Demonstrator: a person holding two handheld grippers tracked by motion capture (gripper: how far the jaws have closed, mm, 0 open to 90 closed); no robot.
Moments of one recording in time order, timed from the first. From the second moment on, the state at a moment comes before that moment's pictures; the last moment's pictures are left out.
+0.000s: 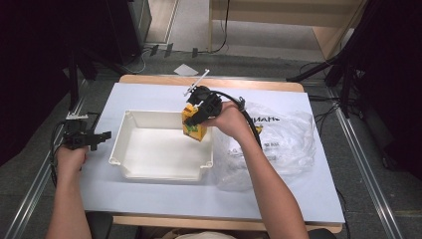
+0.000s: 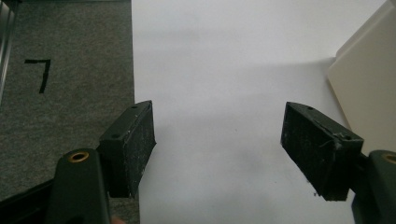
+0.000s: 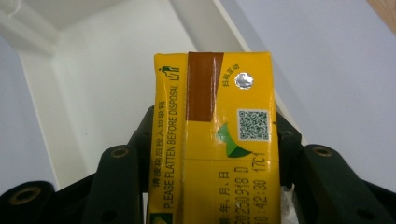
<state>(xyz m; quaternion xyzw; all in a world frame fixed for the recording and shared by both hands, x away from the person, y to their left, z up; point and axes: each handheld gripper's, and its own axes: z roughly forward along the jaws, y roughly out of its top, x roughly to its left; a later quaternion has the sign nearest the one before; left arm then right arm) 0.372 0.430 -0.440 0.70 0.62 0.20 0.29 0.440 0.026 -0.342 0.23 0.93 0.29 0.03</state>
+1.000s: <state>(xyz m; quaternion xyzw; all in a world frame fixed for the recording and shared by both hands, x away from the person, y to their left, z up) 0.372 0.430 -0.441 0.70 0.62 0.19 0.29 0.446 0.041 -0.378 0.23 0.94 0.26 0.01</state>
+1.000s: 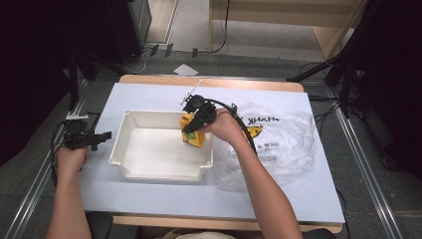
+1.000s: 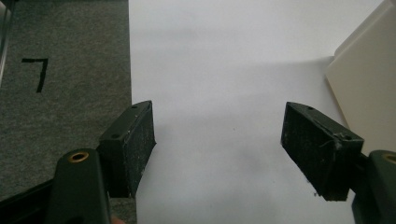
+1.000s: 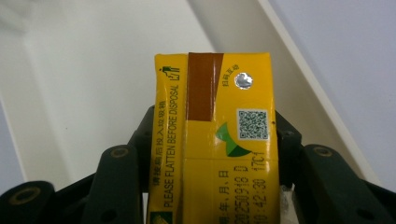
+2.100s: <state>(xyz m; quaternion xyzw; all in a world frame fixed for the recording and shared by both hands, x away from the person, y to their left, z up) 0.372 0.428 -0.441 0.70 0.62 0.19 0.30 0.444 0.036 -0.380 0.25 0.93 0.26 0.03</state>
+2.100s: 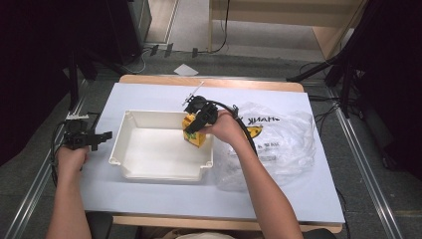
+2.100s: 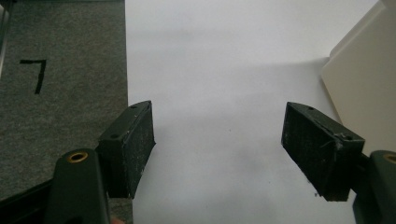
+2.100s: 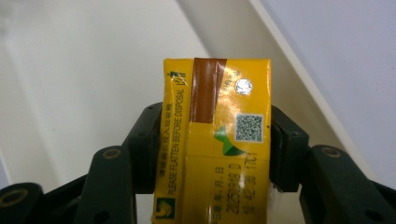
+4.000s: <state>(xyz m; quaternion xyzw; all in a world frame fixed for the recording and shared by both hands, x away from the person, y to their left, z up) 0.371 0.425 -0.443 0.71 0.62 0.20 0.28 0.395 -0.018 -0.396 0.26 0.89 0.38 -0.02</state>
